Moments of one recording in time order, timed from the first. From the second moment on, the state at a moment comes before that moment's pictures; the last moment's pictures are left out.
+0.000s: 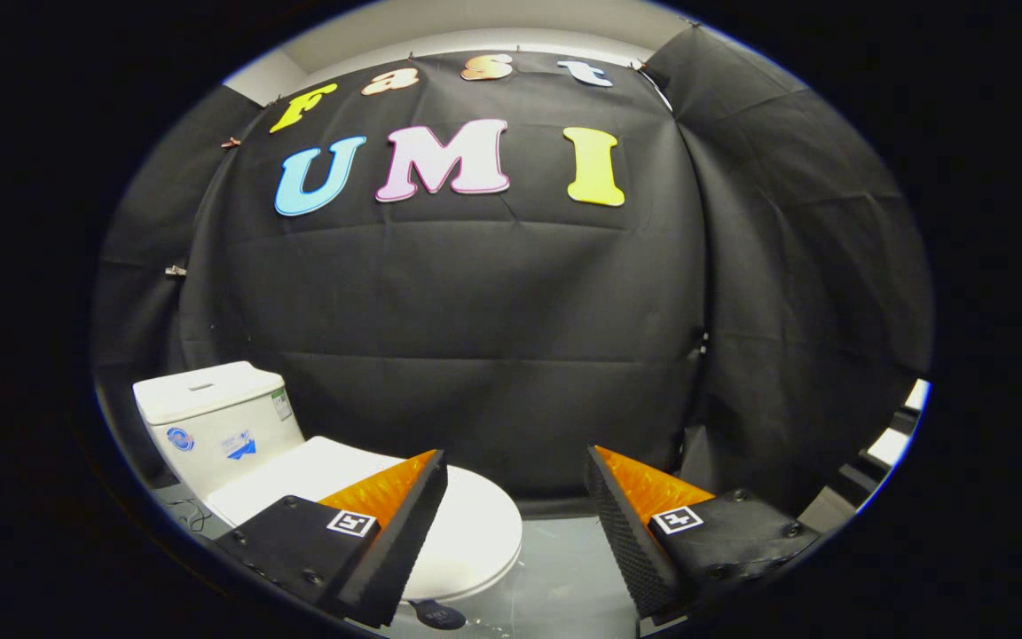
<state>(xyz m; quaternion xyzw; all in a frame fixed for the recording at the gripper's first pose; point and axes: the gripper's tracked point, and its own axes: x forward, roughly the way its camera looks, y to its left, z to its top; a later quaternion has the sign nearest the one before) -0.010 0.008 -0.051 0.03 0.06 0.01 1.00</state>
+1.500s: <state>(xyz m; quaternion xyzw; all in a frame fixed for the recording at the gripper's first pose) -0.072 0.051 -0.236 0.54 0.31 0.03 0.79</state>
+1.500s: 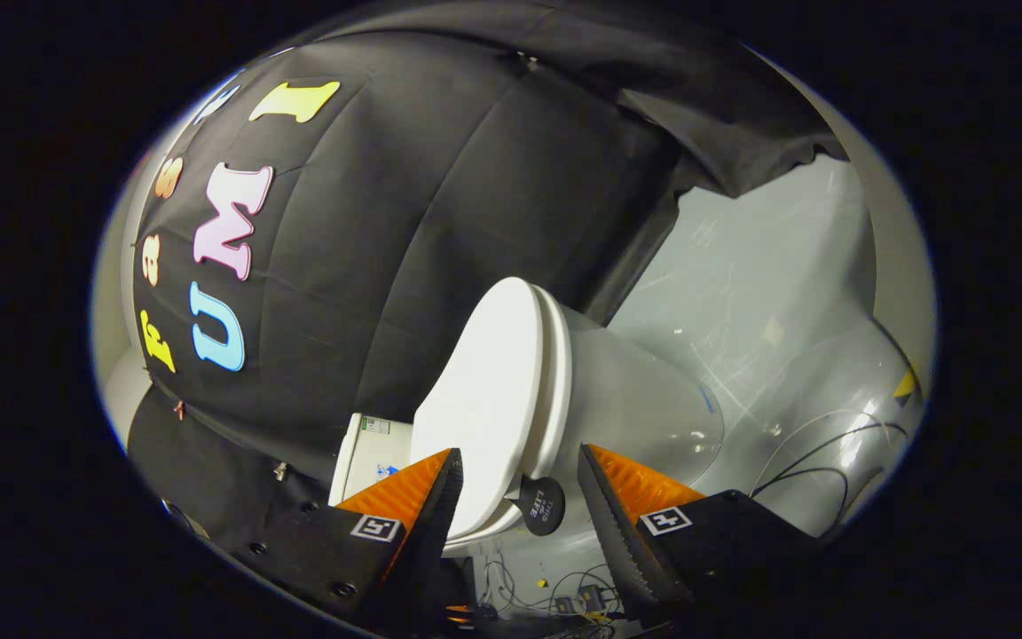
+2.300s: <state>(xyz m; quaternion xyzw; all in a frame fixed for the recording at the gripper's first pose) -0.081 0.076 -0.254 0.60 0.33 0.06 0.73</state>
